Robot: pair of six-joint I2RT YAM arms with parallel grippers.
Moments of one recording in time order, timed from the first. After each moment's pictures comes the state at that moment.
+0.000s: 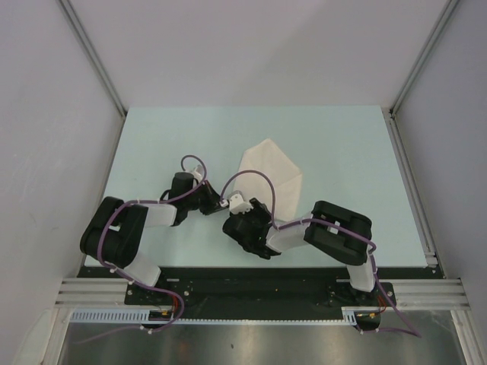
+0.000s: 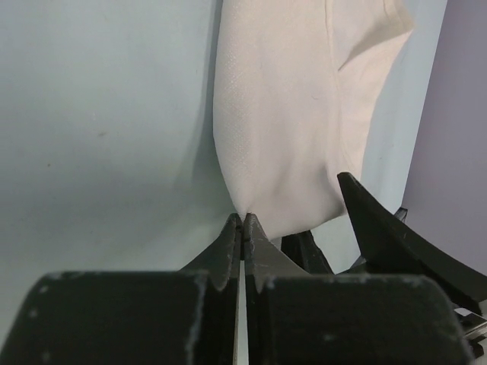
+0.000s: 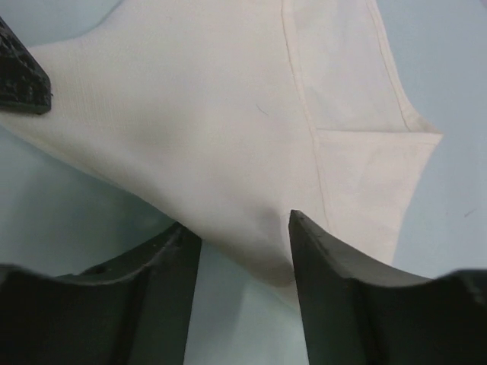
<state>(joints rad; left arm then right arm) -0.30 1.57 0.51 0.38 0.50 -0.84 1.19 1.96 0.95 0.25 1.02 0.11</state>
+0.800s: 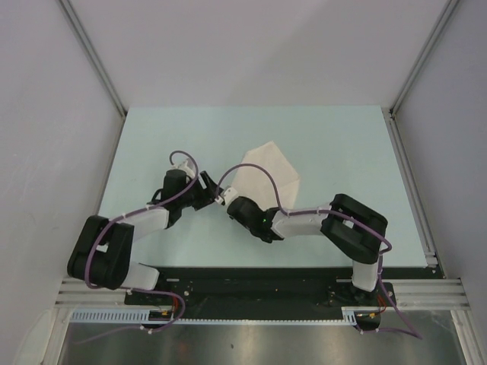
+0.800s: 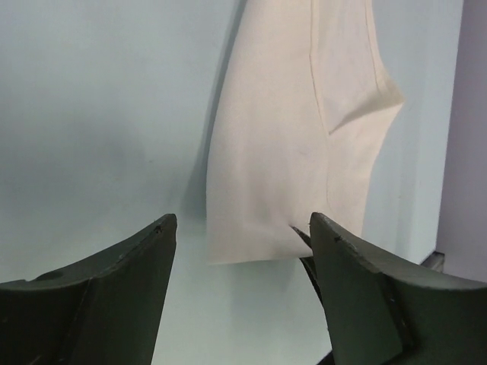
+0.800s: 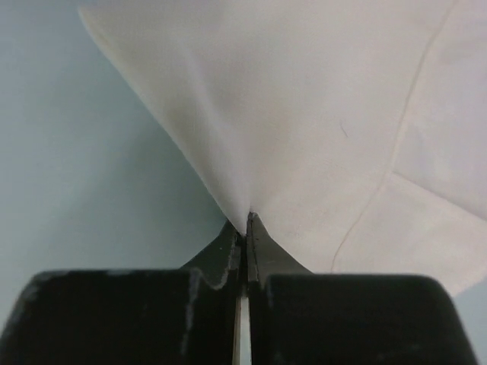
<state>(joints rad) -0.27 1.42 0.52 0.28 0.37 -0.76 1.11 1.87 1.00 0.04 0.53 -0.03</state>
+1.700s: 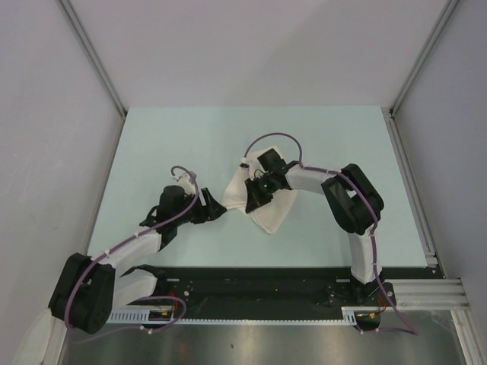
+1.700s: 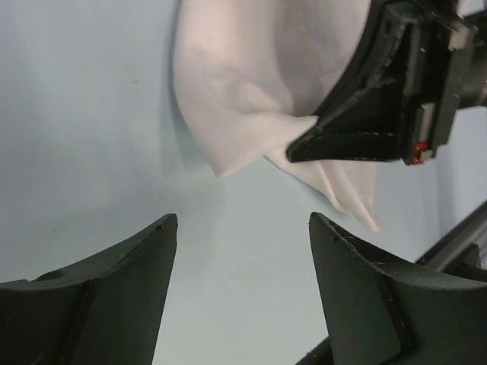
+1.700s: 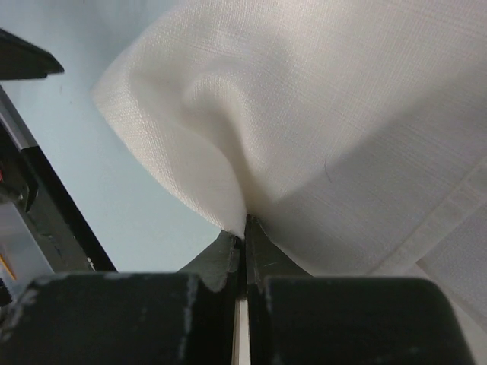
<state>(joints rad) -0.36 1.10 0.35 0.16 0.27 -0.61 0.65 2.04 1.31 -0.31 -0.60 0.16</state>
